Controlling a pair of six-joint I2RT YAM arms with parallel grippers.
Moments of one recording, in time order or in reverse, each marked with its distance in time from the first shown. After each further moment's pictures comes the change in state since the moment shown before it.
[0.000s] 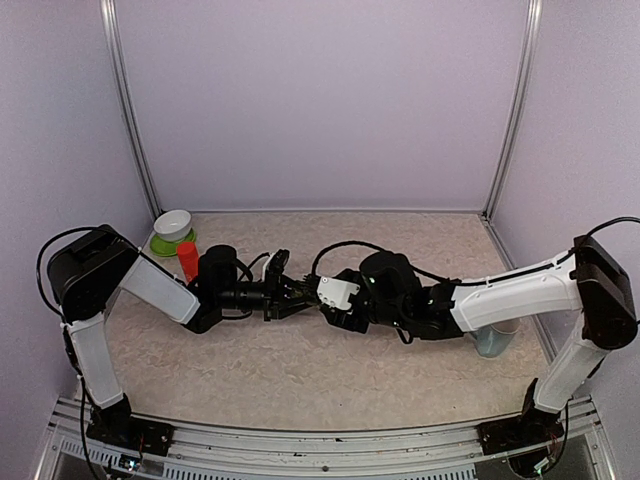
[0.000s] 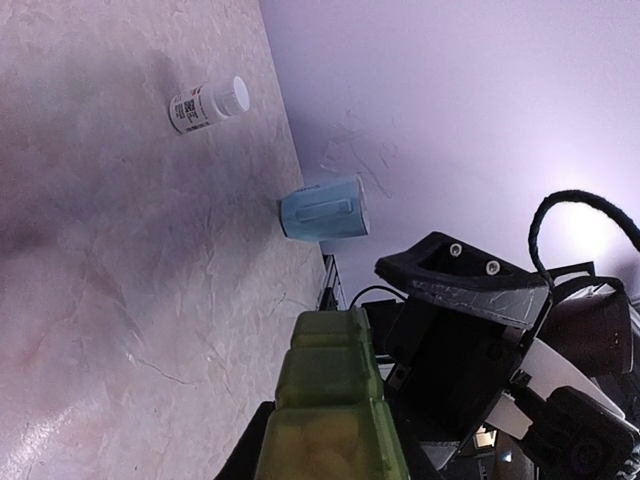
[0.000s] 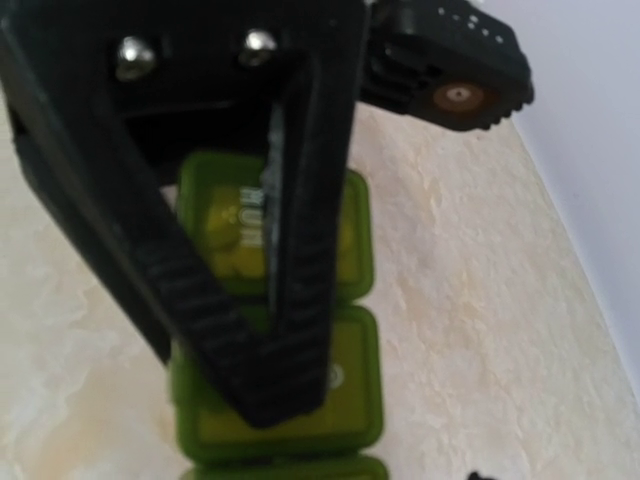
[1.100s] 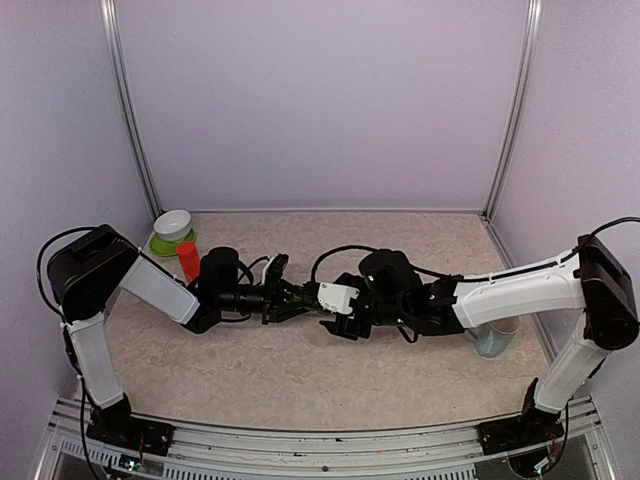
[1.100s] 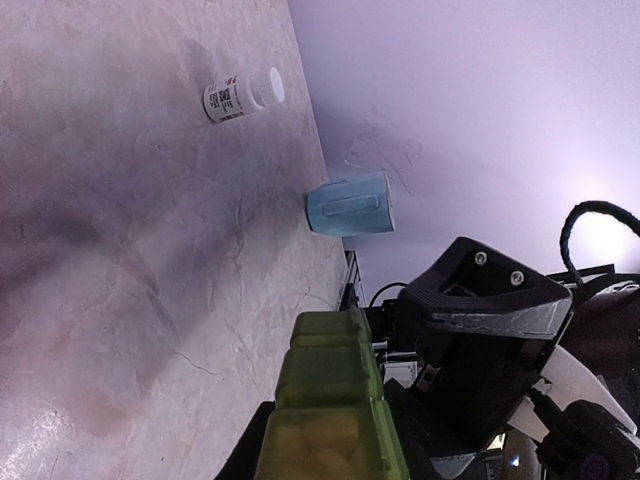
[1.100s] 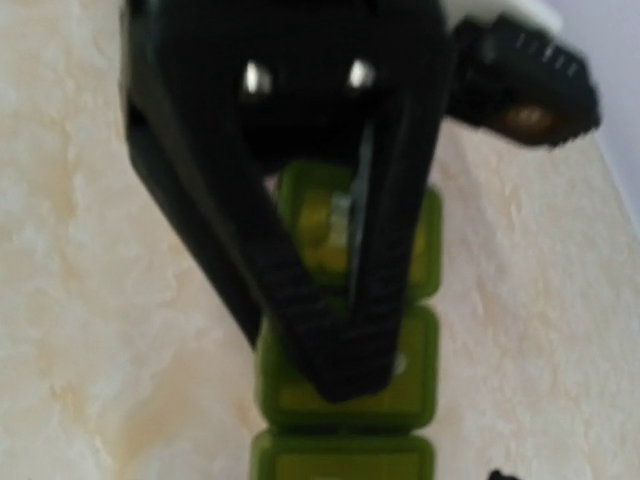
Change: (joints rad) left arm 0.004 0.000 -0.004 -0.071 -0.008 0.055; right arm -0.005 -0.016 0.020 -0.109 -0.126 0.001
